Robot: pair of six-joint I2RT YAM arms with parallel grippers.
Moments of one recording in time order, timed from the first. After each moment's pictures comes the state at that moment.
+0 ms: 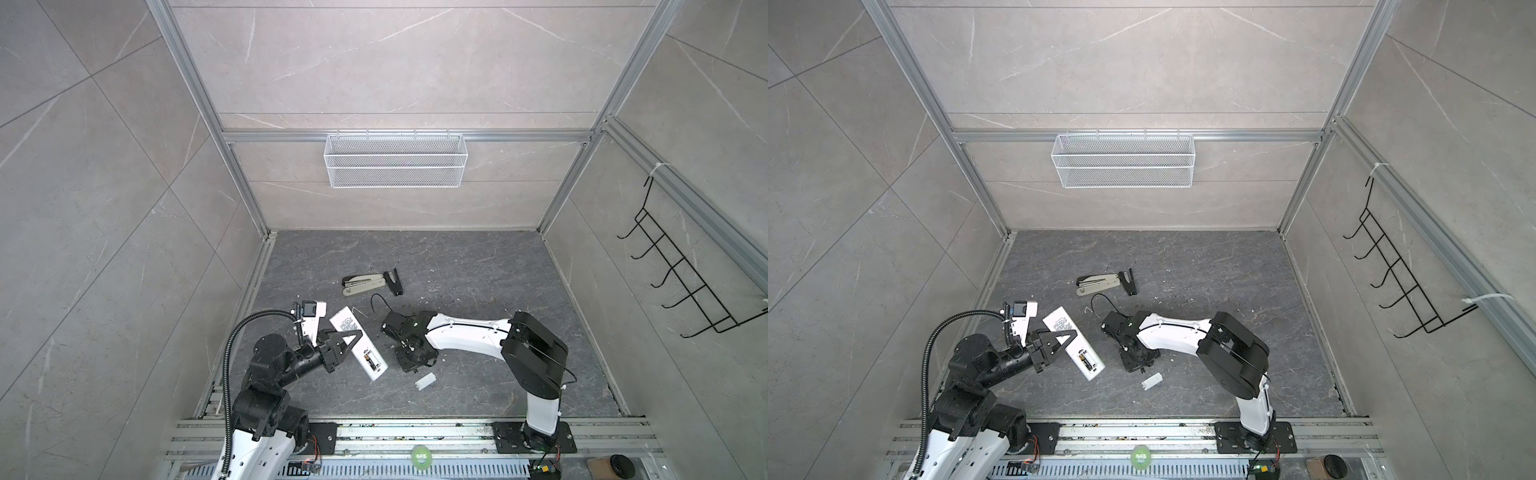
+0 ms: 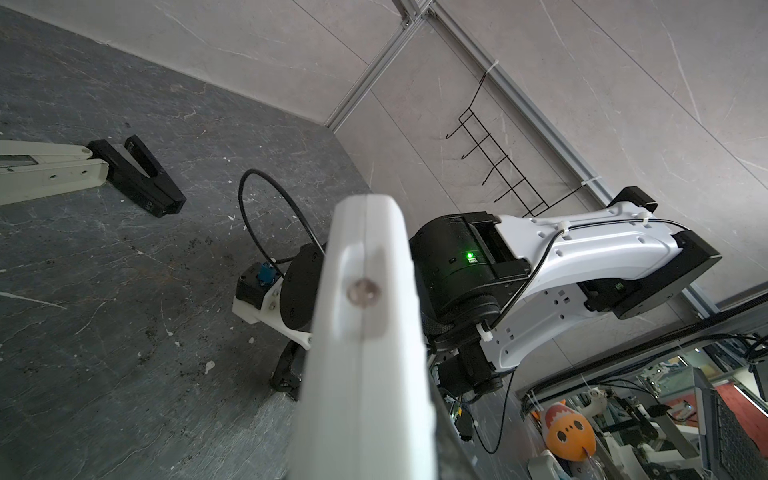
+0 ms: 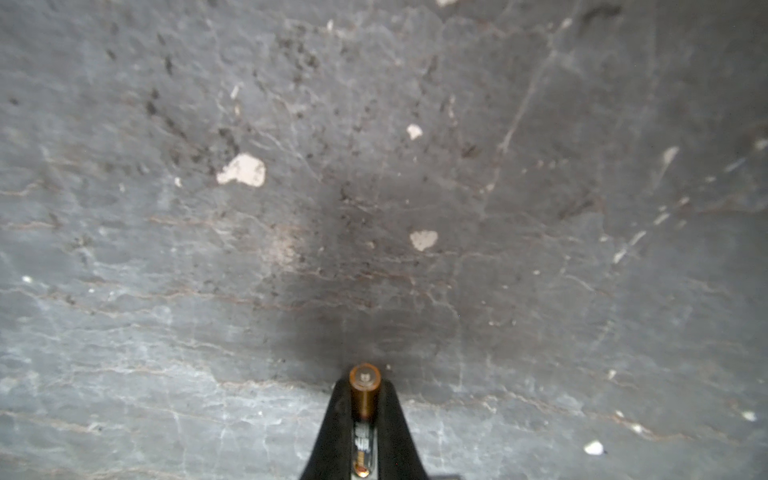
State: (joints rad) left arm -0.28 0.35 0.48 -0.27 0.77 -0.65; right arm 1.01 1.93 1.28 -0.83 0.04 0.57
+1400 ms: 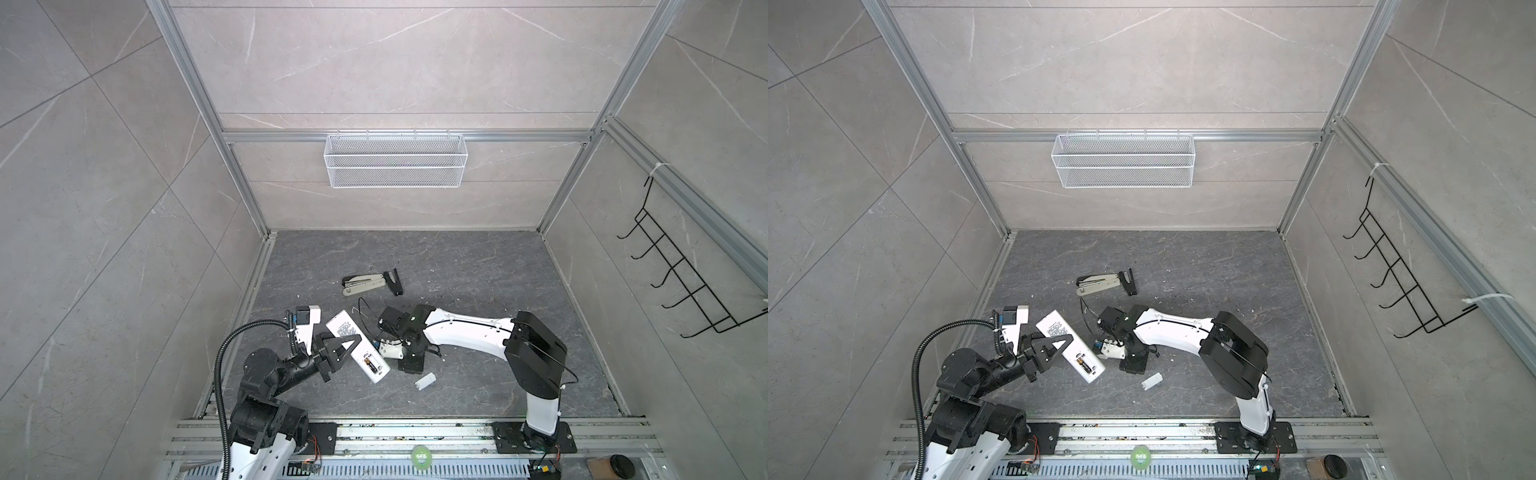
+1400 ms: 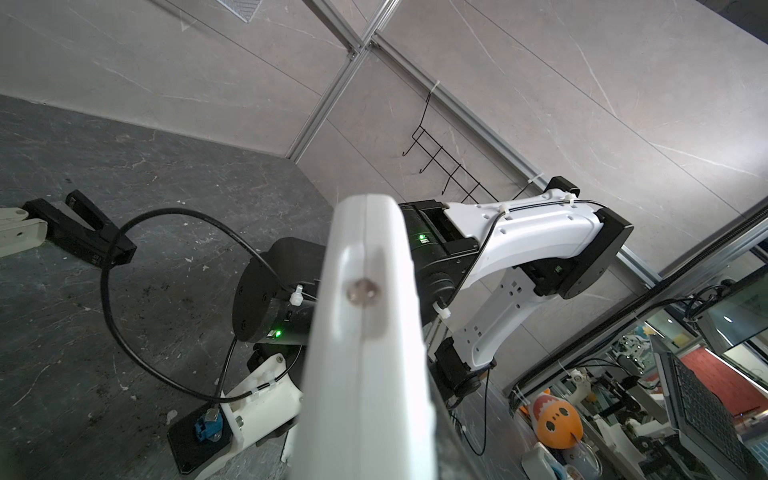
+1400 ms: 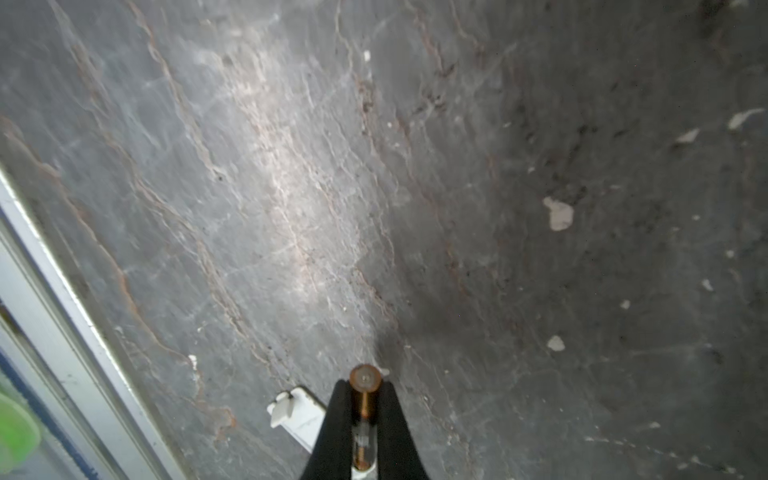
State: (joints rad) left arm -0.28 0.24 0.44 -0.15 0.82 -0.71; right arm 1.02 1.93 1.38 -0.96 -0.08 -0.42
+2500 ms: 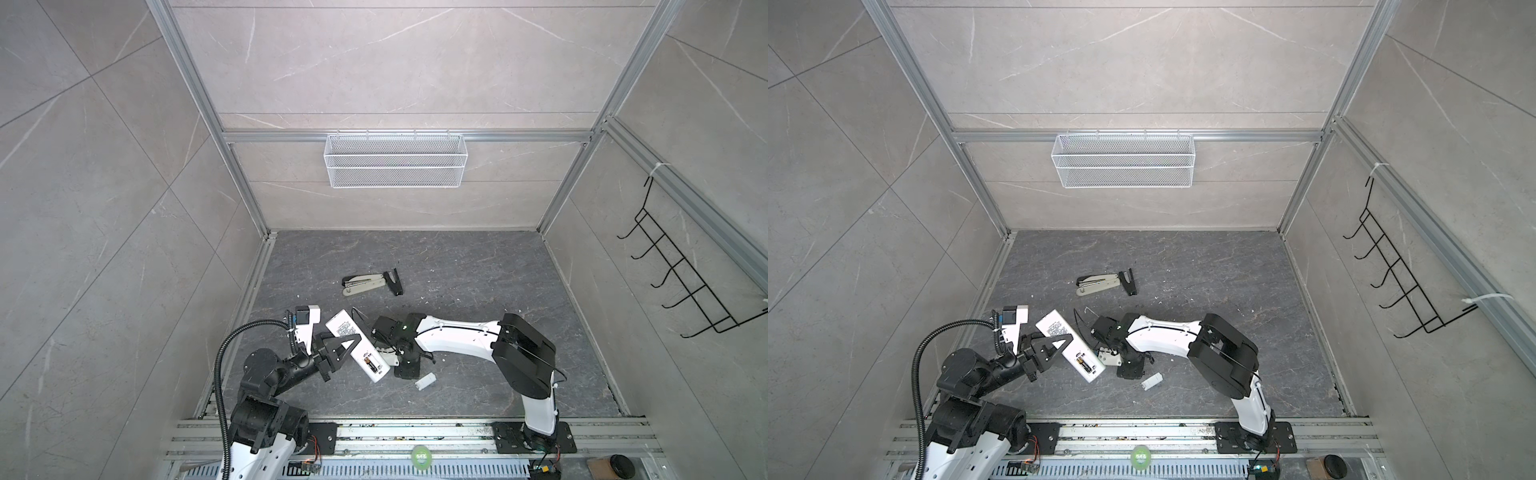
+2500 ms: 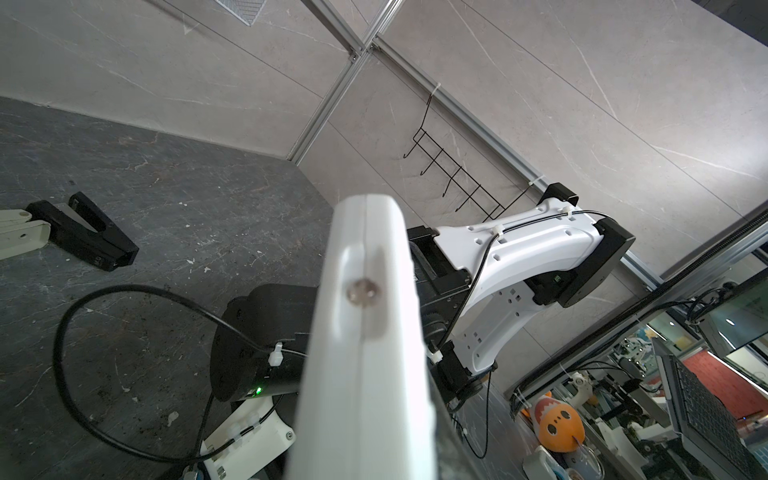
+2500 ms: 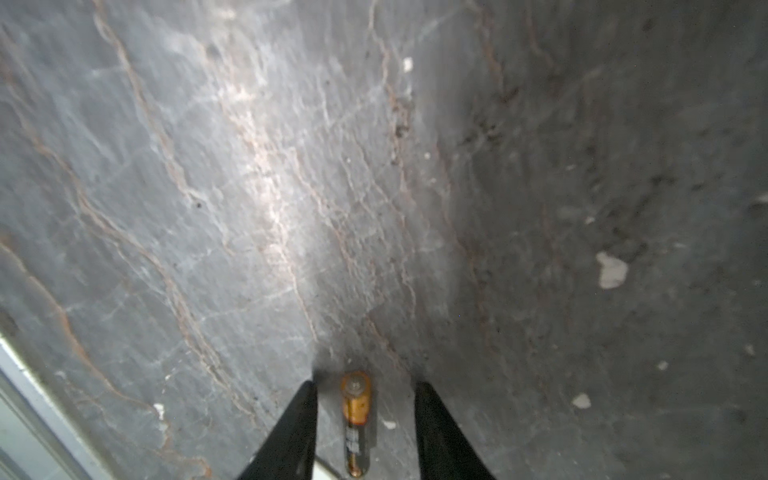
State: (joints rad) left arm -0.28 0.24 0.43 -0.14 0.81 -0.71; right arm 1.06 1.98 1.38 -0.92 -0.03 -0.42
